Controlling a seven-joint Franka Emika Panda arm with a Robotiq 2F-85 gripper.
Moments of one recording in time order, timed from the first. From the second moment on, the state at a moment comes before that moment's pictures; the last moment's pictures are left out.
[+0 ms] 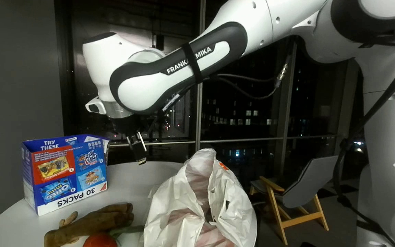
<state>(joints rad) 0.26 0.13 0.35 -1.84 -0.62 1.97 -0.54</state>
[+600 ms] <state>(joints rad) 0.26 -0.05 0.30 -1.91 -0.43 1.54 -0.63</state>
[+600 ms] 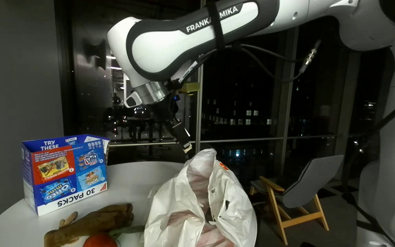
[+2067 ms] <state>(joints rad) 0.35 -0.19 0.33 -2.23 -0.35 1.53 -0.69</state>
